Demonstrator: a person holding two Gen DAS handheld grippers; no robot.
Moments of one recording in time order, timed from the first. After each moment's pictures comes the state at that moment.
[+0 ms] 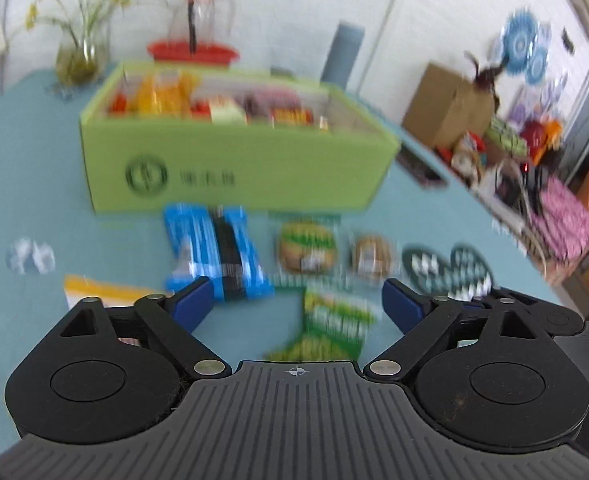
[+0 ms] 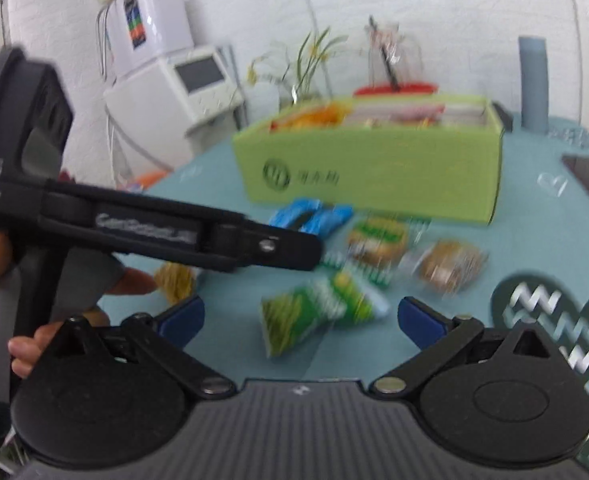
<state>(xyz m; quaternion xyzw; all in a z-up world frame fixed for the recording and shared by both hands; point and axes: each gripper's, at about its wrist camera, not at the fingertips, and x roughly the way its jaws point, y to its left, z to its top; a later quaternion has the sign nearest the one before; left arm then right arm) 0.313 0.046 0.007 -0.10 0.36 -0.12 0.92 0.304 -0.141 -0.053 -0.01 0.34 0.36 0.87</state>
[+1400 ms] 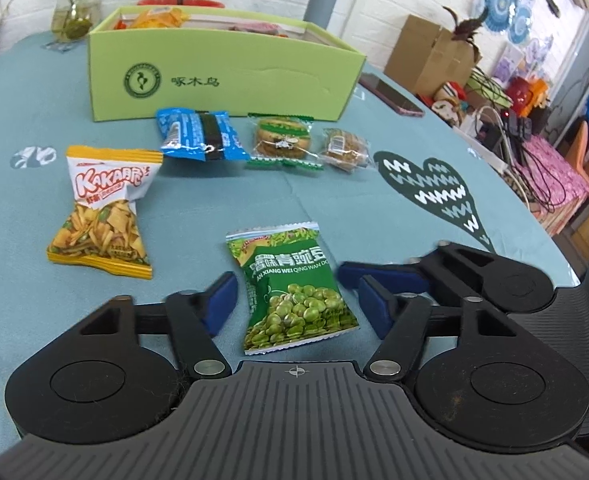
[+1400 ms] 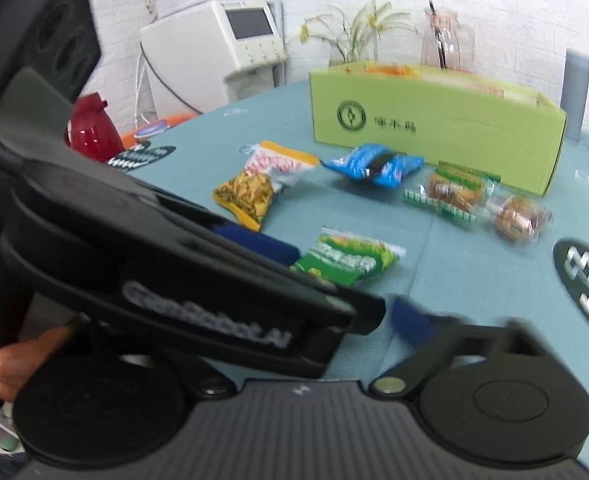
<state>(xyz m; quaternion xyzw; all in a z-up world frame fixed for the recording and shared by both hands) 0.242 0.039 -0.017 -0.08 0.39 -0.15 0.91 0.231 -0.101 -0.061 -0.09 0.33 0.37 0.86</state>
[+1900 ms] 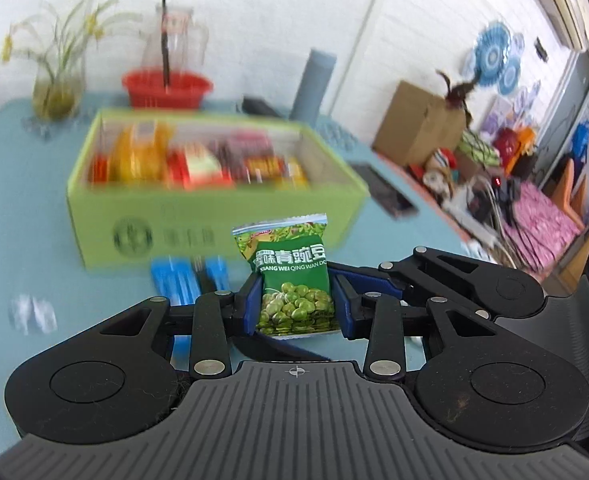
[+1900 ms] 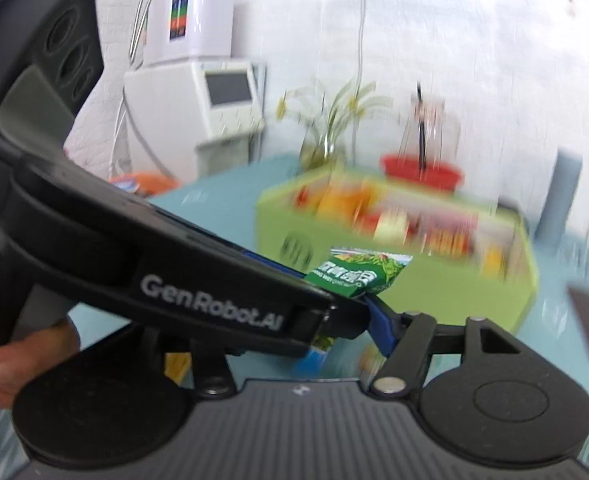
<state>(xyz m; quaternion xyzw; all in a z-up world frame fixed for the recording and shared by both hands) 0.334 0.060 0.068 -0.10 0.31 -0.15 0.93 0.338 -0.077 0.008 -0.11 0.23 0.36 0.90</state>
